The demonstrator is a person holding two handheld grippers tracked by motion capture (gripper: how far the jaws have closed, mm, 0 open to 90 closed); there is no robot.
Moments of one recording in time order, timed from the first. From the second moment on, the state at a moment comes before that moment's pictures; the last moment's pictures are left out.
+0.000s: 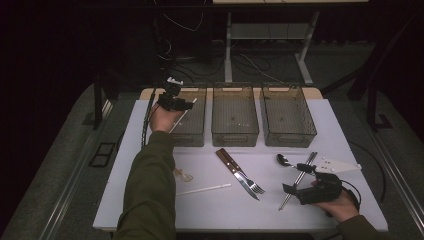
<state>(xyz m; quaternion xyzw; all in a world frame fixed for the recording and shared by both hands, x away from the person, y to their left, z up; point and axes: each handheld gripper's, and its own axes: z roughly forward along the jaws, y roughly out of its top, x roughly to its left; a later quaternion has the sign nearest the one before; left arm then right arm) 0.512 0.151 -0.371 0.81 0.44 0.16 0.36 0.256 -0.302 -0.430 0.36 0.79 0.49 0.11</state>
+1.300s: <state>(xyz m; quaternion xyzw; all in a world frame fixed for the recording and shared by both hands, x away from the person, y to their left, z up) 0.345 0.144 -0.364 0.84 0.25 0.10 0.47 0.257 -0.301 -0.430 0.36 0.79 0.49 0.12</state>
